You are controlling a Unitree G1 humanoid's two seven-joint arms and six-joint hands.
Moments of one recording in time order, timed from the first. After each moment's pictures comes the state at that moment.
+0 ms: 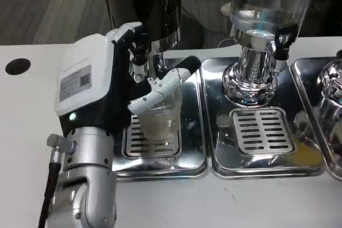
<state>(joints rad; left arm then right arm) -0.01 0.05 -0.29 -0.52 1.08 0.41 -0.09 0.48 -0.56 -0.31 0.20 -0.01 -0.87 0.30</state>
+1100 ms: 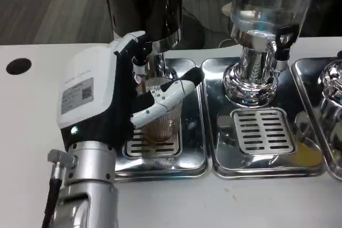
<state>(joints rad) 0.06 0.06 -0.33 -0.56 1.07 0.40 -0.07 0.47 -0.56 -0.32 0.19 -0.02 -0.87 0.30</state>
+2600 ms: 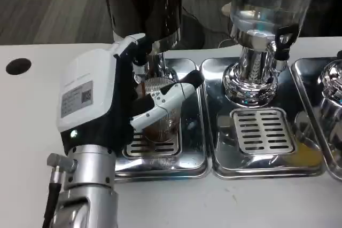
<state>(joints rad) 0.08 0.06 -0.33 -0.57 1.07 0.40 -0.05 0.48 -0.57 -0.33 0.19 -0.02 -0.87 0.30</state>
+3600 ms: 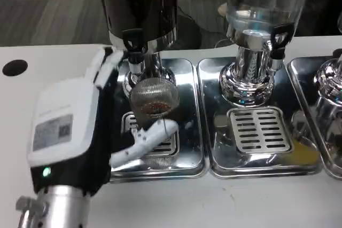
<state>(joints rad) 0.36 0.15 -0.28 -0.75 1.16 0.28 -0.08 0.43 -0.57 -0.29 0.18 0.20 -0.72 0.46</state>
